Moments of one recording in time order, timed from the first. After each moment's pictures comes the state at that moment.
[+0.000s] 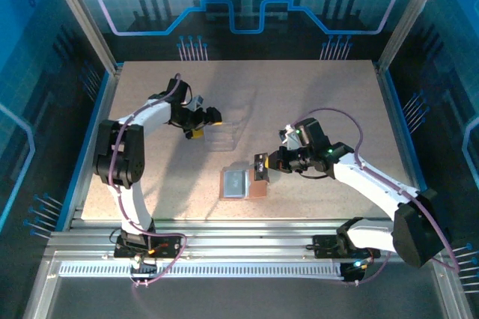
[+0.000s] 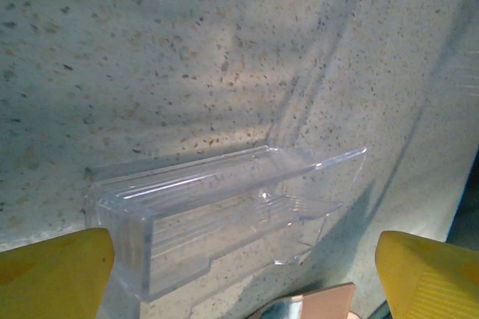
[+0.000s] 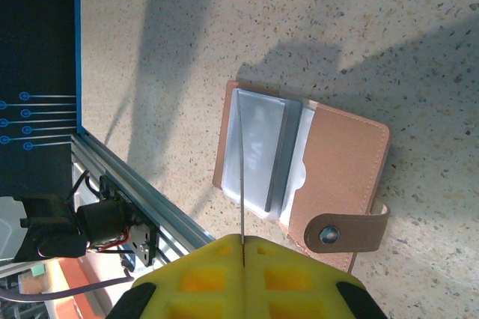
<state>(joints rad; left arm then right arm) -0.13 1.91 1.32 -0.60 0.62 -0.48 0.50 1.24 0.77 -0.43 -0.57 0.66</state>
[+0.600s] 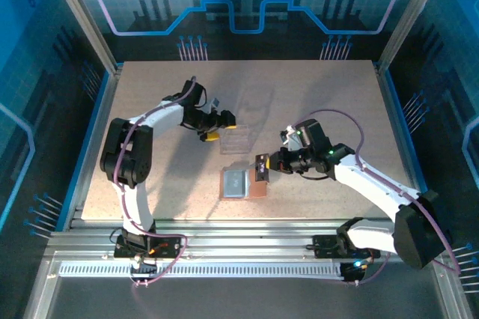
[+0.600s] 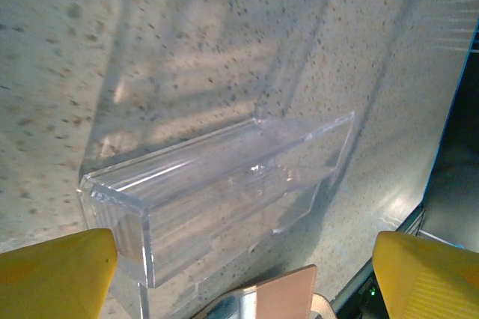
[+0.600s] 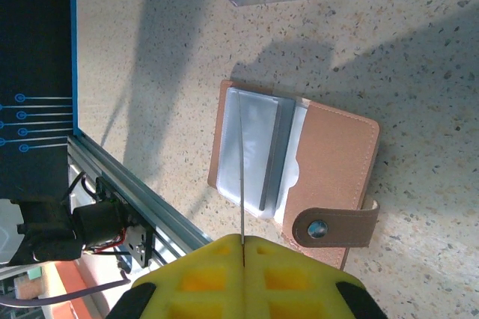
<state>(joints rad) -0.25 1.94 1.33 -0.56 0.68 -0.54 0.50 1.22 0.75 -0.43 -0.56 0.66</state>
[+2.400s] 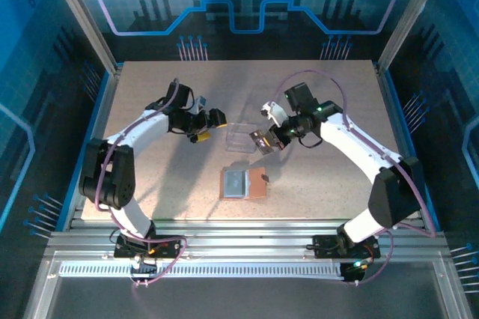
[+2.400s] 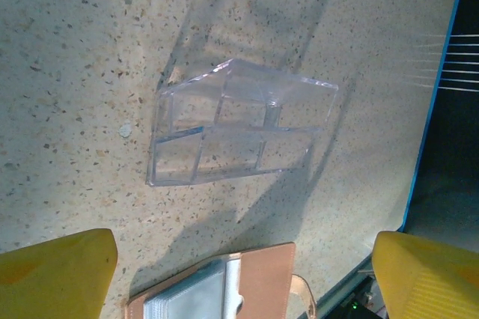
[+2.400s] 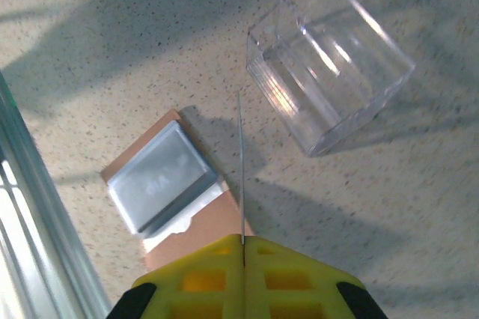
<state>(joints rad) -0.20 1.70 1.17 -0.50 0.64 -0.63 0.45 1.55 1.29 -0.80 -0.46 -0.25</state>
